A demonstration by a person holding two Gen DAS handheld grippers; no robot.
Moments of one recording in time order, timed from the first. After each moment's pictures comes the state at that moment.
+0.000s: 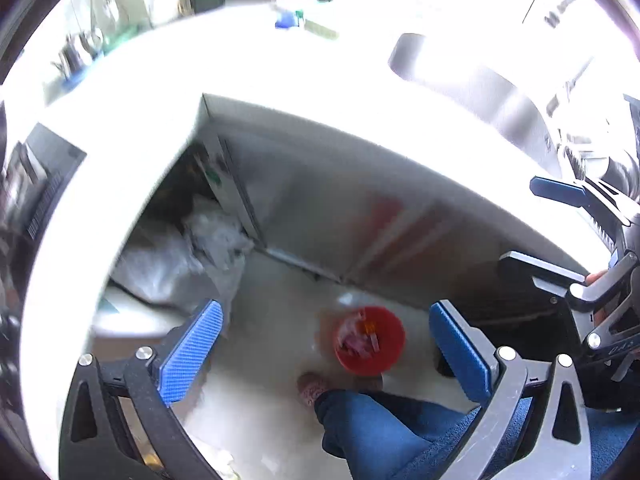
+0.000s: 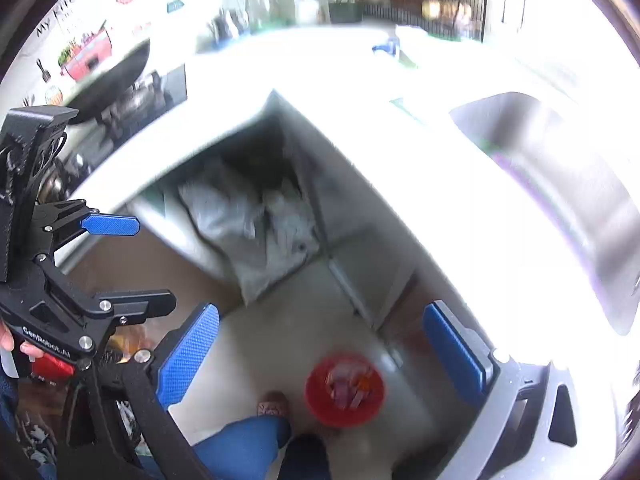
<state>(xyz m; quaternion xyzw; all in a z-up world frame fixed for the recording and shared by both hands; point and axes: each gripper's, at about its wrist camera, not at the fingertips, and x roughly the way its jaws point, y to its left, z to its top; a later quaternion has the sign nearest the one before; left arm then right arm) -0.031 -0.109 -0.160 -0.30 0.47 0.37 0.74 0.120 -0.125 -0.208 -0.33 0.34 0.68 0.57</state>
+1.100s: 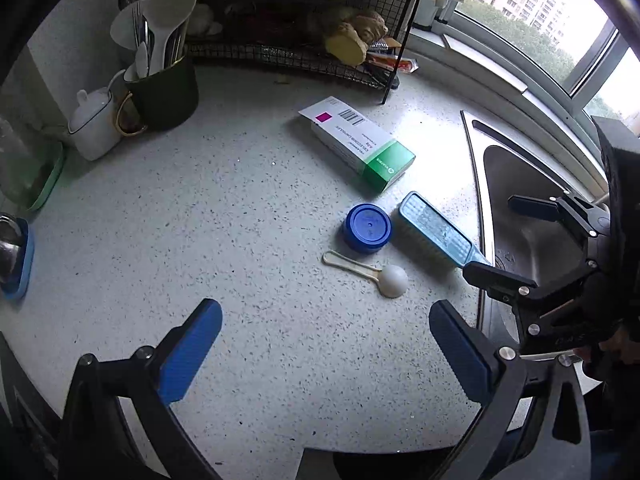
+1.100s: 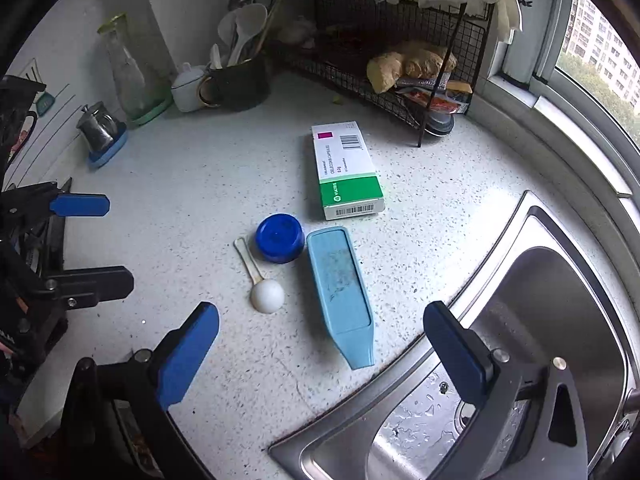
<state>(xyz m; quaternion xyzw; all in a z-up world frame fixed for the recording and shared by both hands) 0.057 0.276 -0.130 -0.29 0.48 0.30 0.77 0.206 0.192 -0.172 -0.34 0.38 0.60 0.62</state>
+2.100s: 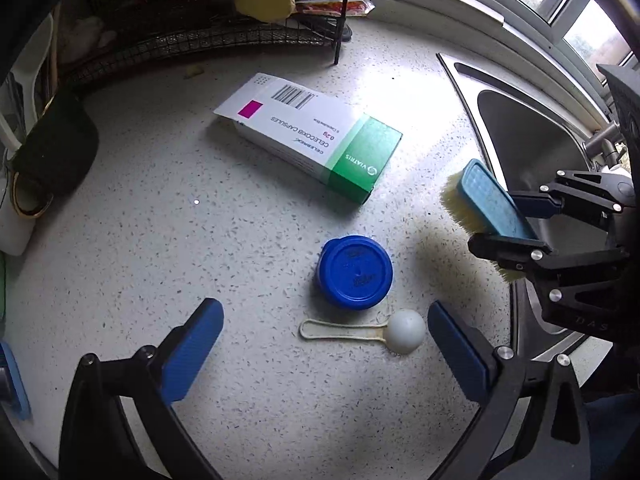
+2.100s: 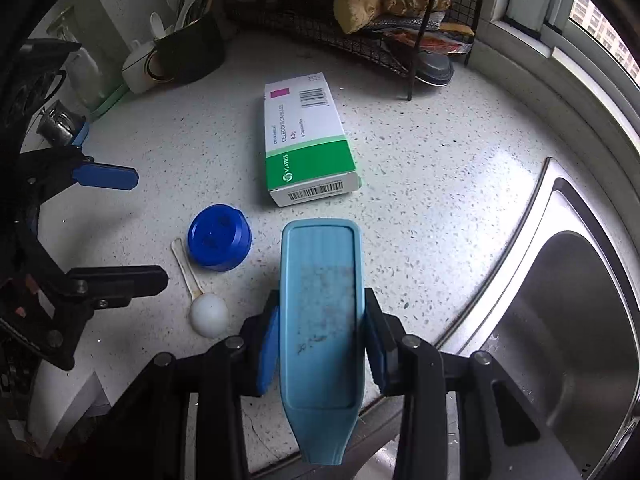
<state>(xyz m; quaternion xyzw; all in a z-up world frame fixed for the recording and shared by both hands) 0.142 0.312 -0.185 -0.22 0.56 0.19 0.77 0.246 0.195 -0.185 -0.34 0.44 0.57 0.61</state>
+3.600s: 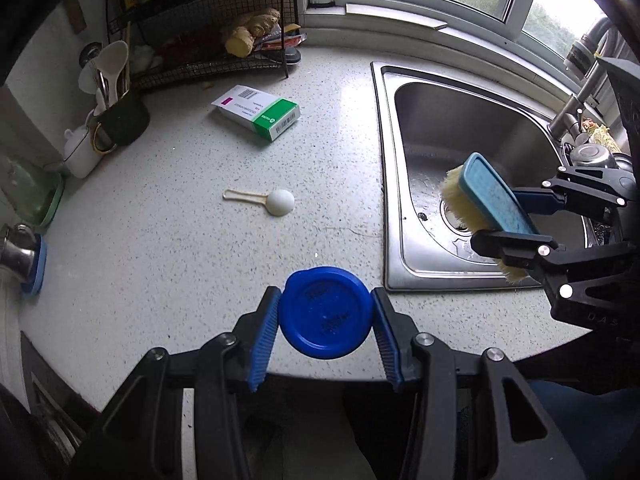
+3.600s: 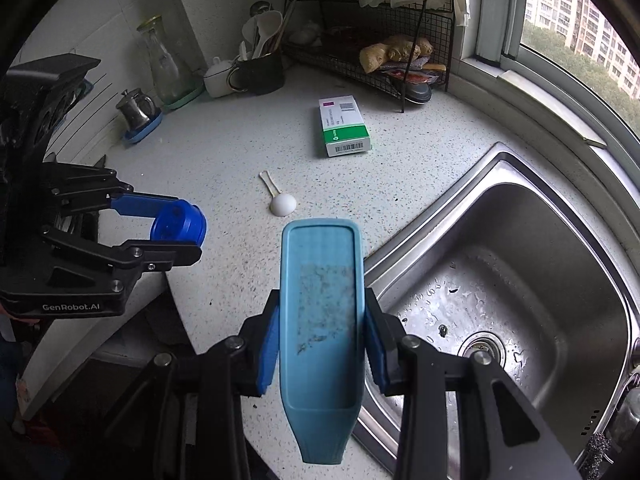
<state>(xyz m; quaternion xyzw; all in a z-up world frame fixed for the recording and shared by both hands) 0.091 0.107 -0.109 -0.20 0.51 0.28 0.79 0.208 0.025 -0.126 -0.32 0.37 0.63 0.60</state>
